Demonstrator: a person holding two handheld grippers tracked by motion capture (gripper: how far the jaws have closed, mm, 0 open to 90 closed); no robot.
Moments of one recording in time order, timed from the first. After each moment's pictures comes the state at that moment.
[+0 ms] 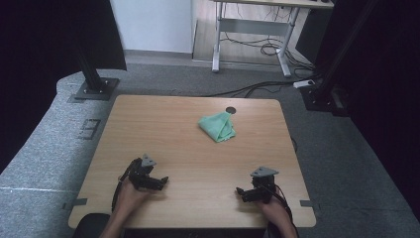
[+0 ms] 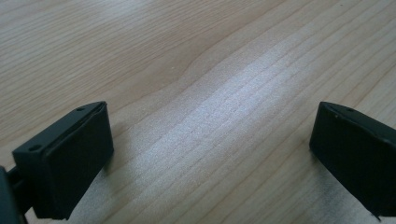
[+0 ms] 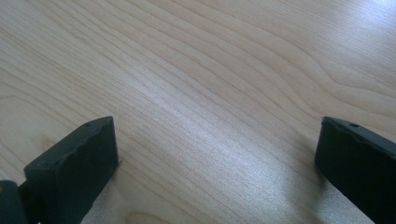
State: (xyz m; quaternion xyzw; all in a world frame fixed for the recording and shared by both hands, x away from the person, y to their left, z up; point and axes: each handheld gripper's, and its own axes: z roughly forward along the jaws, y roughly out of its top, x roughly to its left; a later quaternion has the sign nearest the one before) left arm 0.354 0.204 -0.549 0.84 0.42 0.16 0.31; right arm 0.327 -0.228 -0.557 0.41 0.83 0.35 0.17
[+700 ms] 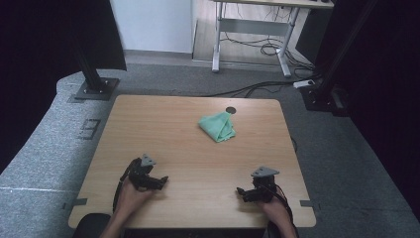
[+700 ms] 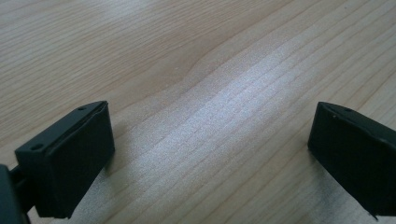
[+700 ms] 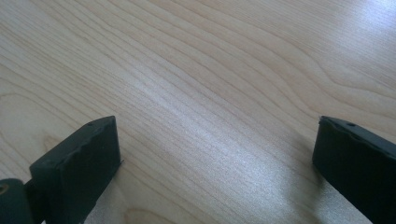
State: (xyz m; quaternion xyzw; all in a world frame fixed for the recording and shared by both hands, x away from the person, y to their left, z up) left arm 0.355 0.204 -0.549 0.83 0.43 0.16 0.32; right arm 0.327 -0.231 -0.557 0.40 0.83 0.35 0.17
